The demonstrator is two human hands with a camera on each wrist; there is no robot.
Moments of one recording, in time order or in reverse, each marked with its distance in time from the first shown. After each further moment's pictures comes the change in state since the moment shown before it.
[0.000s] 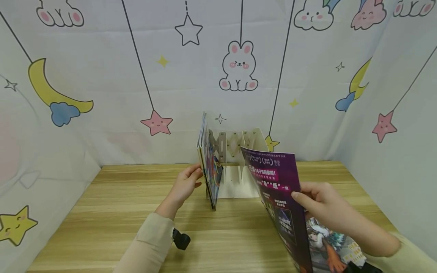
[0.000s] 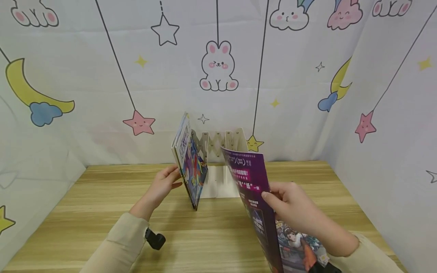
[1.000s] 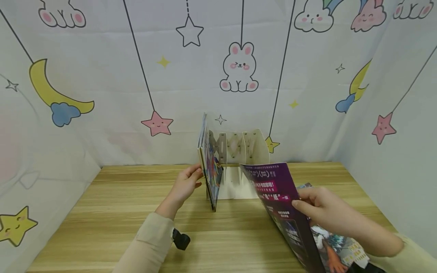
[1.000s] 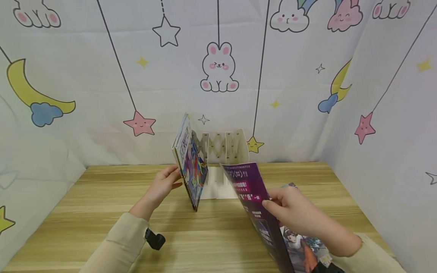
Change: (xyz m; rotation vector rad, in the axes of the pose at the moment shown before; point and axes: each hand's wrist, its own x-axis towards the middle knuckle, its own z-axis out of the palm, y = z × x) left_hand 0.002 0.000 -0.002 0.009 -0.006 0.007; right_hand 0.000 0.001 -0.007 -0.019 -0.161 0.087
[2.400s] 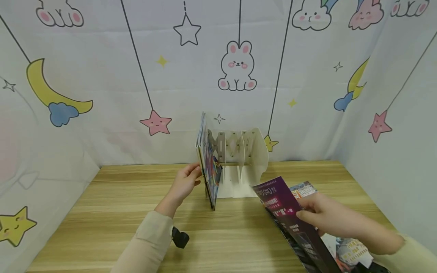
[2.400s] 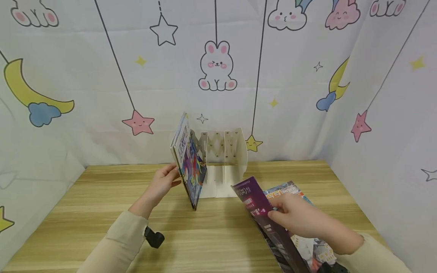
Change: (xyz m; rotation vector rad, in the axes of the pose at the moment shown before) left_hand 0.001 0.001 -0.001 0.025 0.005 -0.024; right_hand -0.005 0.019 -0.002 -0.111 -0.128 0.047
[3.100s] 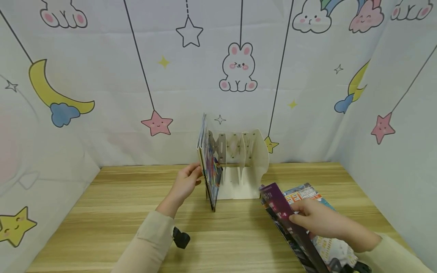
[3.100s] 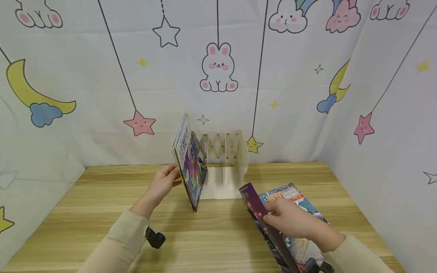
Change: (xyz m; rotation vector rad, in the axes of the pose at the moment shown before) left_hand 0.002 0.001 0.002 -0.003 0.043 0.010; right_hand 0.017 0.021 0.015 0.007 -0.008 0.081
